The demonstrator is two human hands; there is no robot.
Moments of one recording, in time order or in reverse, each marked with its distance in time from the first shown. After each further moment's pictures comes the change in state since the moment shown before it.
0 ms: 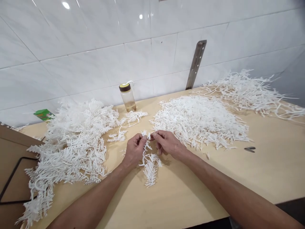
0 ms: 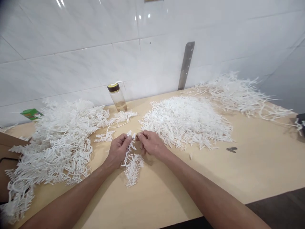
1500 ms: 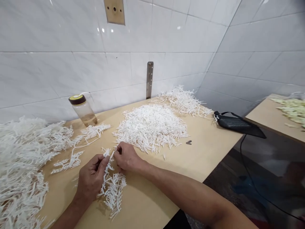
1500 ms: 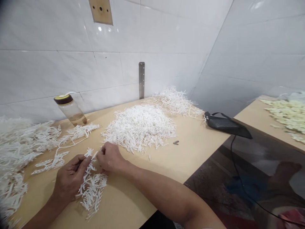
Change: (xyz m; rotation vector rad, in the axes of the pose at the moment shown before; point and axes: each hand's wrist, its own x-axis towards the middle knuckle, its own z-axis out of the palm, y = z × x) left_hand -0.001 0.008 -0.005 0.243 0.070 0.045; right_hand 0.010 0.005 0.016 -0.153 0.150 0.010
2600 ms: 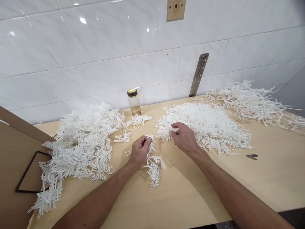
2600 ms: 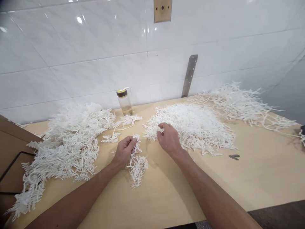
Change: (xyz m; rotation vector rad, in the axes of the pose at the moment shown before) left_hand -0.003 -0.001 0.008 -0.269 -0.049 -0.059; right_hand 0.004 -0.002 -0.058 -0.406 0.461 -0.342
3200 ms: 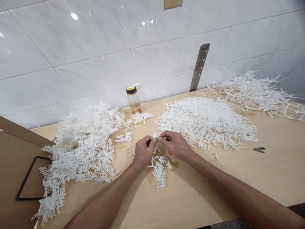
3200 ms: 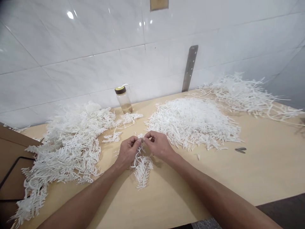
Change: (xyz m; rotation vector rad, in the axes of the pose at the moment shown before) left_hand 0.000 0.001 0.001 0.130 -0.014 0.036; right_hand -0.030 -0.027 0.027 0.352 -0.369 0.125
